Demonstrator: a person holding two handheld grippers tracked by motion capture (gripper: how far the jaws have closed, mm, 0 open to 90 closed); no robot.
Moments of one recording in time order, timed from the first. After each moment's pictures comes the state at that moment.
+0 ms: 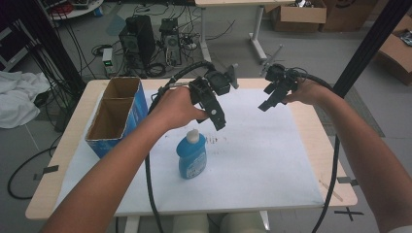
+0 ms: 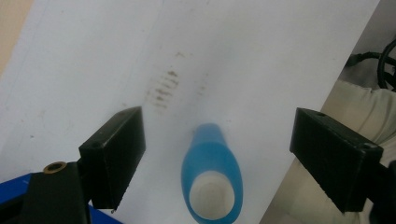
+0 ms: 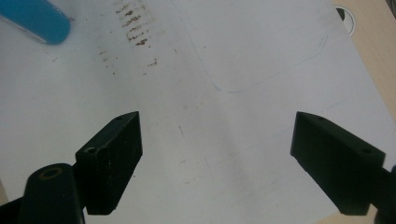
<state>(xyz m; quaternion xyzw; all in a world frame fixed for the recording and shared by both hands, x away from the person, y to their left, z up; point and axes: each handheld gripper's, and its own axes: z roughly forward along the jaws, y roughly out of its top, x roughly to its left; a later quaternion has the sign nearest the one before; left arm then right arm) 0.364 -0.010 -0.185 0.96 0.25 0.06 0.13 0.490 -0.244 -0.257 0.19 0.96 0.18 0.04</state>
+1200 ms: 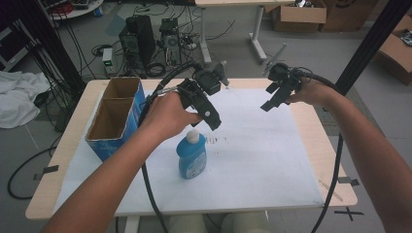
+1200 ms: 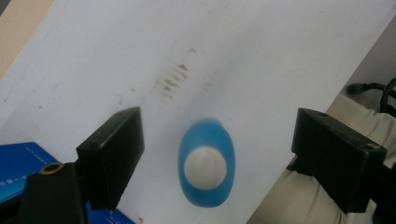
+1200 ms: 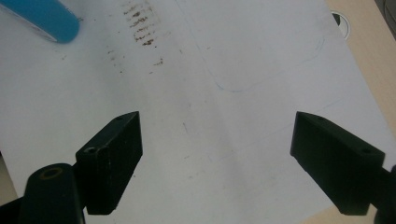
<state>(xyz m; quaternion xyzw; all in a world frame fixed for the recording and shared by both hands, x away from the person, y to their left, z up) 0.343 0.010 -0.175 0.93 0.32 0.08 0.15 0.478 -0.247 -0.245 0.18 0.96 0.19 0.05</state>
